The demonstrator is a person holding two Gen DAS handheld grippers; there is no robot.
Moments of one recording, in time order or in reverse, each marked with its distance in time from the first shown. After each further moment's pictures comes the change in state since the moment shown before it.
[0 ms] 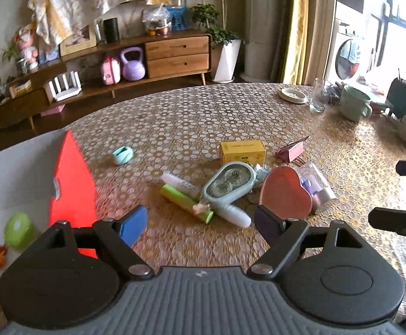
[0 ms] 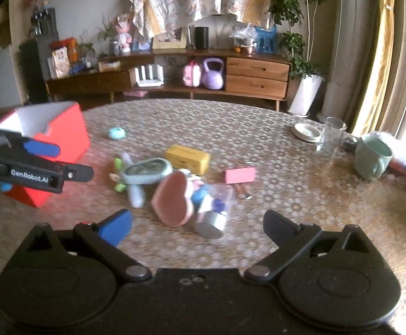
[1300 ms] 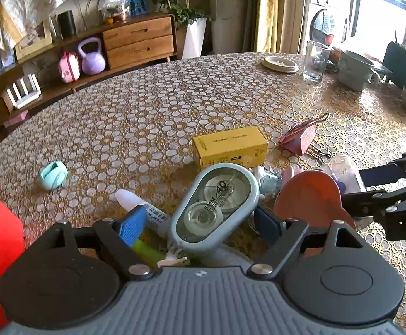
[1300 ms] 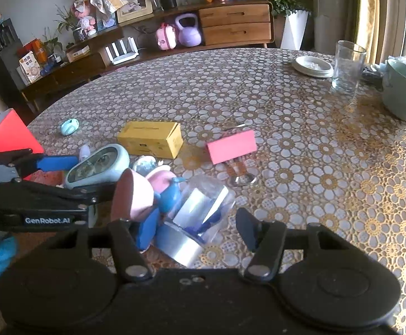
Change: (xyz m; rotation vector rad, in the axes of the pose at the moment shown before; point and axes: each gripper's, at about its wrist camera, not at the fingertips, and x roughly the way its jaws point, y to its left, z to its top) left arm 0.121 -0.014 0.017 0.121 0.064 -0.111; right arm 0.115 -0.031 0.008 0.230 0.179 0.060
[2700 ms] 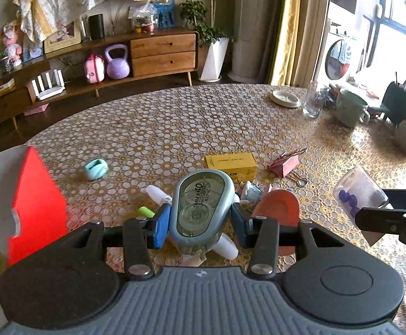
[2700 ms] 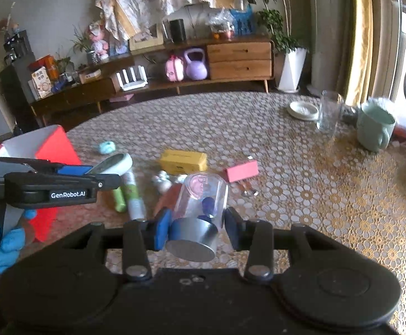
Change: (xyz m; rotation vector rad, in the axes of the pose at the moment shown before) left arm -0.094 0.006 -0.001 -0.134 -0.061 0.035; right arm -0.106 0.048 -0.015 -0.061 -0.153 -0.024
